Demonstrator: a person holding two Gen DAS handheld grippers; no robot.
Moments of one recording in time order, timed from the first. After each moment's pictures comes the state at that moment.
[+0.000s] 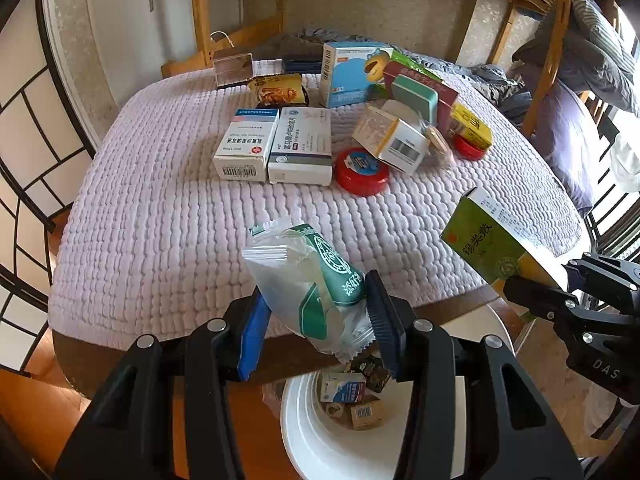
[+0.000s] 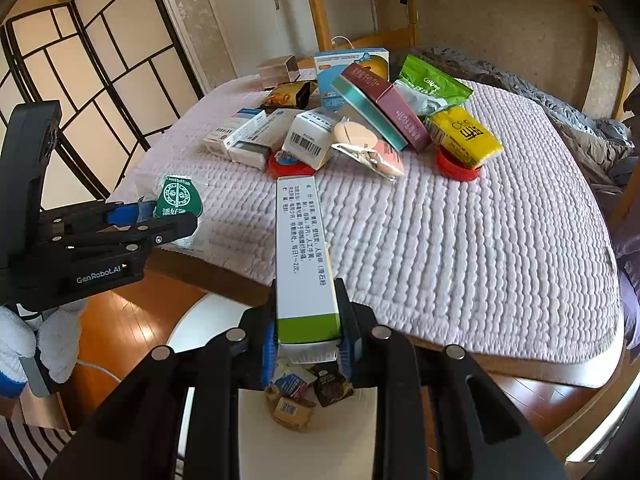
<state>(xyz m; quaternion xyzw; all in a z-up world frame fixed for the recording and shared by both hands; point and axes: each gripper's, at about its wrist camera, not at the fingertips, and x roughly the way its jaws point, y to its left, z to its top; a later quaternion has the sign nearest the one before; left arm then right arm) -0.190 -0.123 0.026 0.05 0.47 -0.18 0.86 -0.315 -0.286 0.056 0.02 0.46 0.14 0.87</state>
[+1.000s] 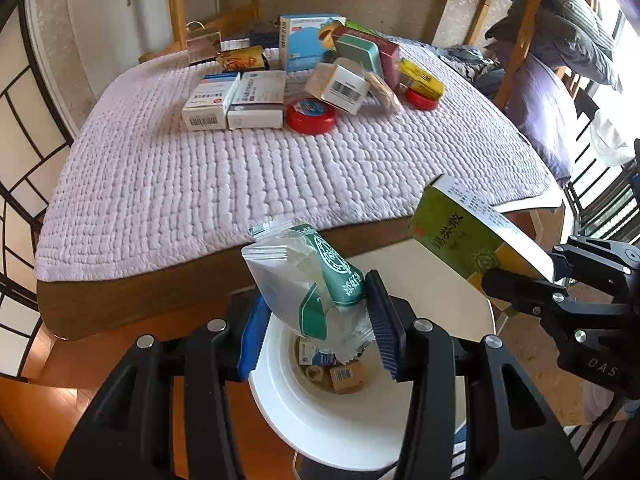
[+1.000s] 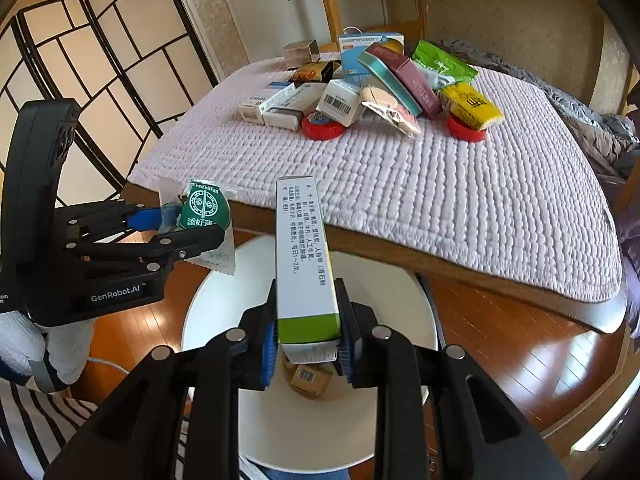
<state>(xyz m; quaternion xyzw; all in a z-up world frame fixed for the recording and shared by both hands) -0.244 -0.132 0.019 0.06 0.49 -0.21 0.84 -0.371 -0.276 0.057 0.02 0.48 0.16 0.86</state>
